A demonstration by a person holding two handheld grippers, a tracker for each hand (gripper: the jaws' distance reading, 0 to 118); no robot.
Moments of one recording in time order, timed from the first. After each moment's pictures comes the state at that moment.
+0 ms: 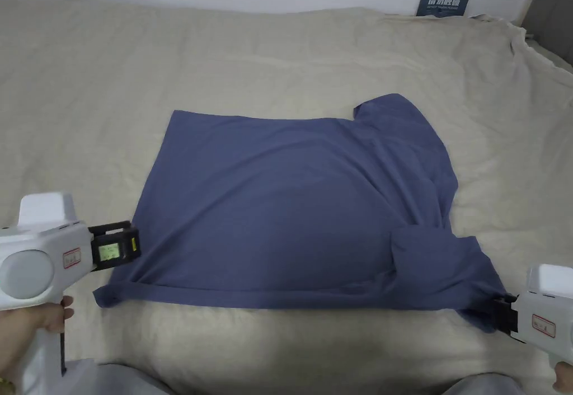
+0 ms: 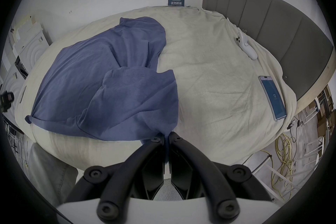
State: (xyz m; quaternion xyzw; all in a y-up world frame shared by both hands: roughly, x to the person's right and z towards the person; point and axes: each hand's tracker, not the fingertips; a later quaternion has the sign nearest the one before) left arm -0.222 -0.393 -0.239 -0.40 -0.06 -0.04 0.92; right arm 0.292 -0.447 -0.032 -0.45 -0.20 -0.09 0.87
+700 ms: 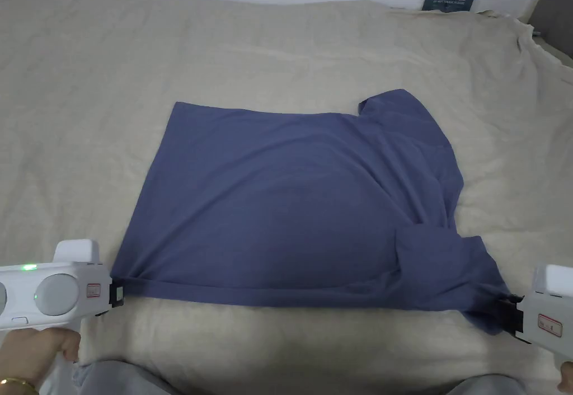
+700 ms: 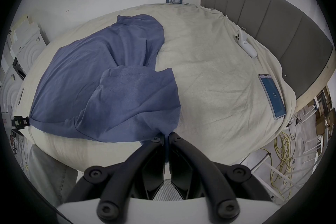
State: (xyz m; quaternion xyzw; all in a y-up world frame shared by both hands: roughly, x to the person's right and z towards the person) left arm -0.221 -0.470 -0.251 -0.50 -0.08 -0.04 0.86; right arm 0.291 -0.448 -0.038 -0.46 -0.21 -0.10 0.86
